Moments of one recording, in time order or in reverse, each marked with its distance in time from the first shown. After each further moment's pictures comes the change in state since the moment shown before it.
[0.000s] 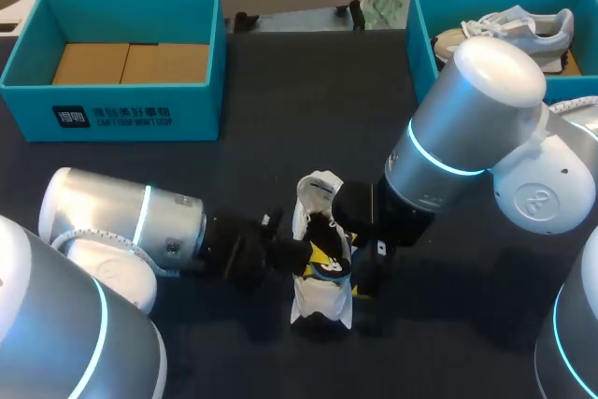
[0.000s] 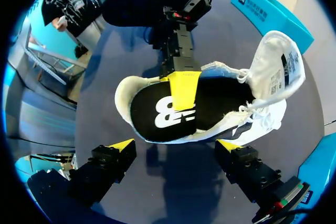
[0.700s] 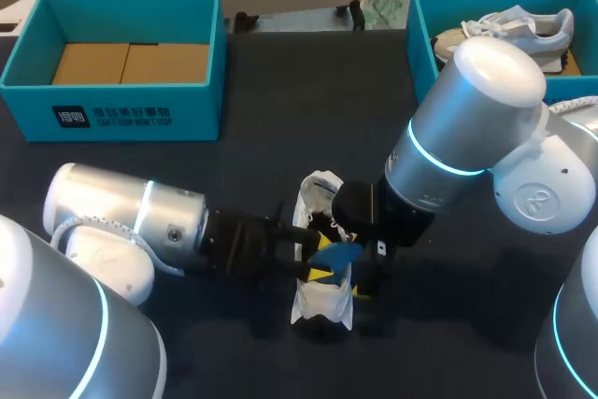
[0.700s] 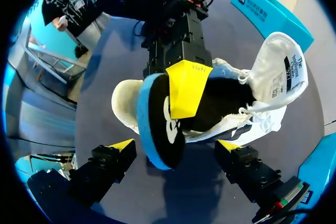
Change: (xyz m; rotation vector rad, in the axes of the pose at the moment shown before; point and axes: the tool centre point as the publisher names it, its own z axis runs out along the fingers) left arm -0.015 -0.020 0.001 0.115 -0.036 -0.218; right arm 0.000 0.000 0.000 0.000 0.000 0.000
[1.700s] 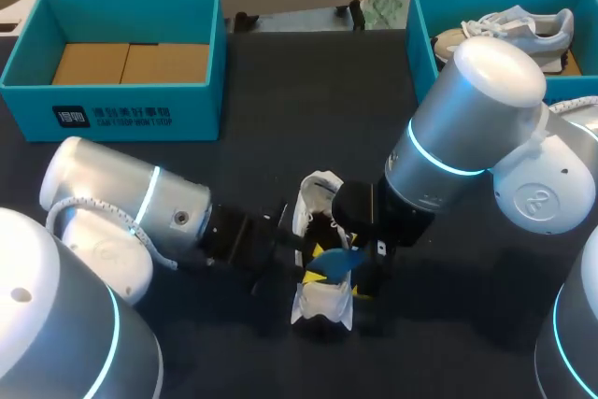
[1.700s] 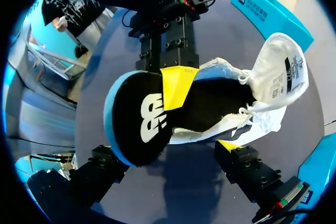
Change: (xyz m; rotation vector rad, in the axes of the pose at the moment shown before) left arm 0.019 0.004 -0.008 -0.125 0.144 -0.228; right arm 0.000 0.000 0.000 0.000 0.000 0.000
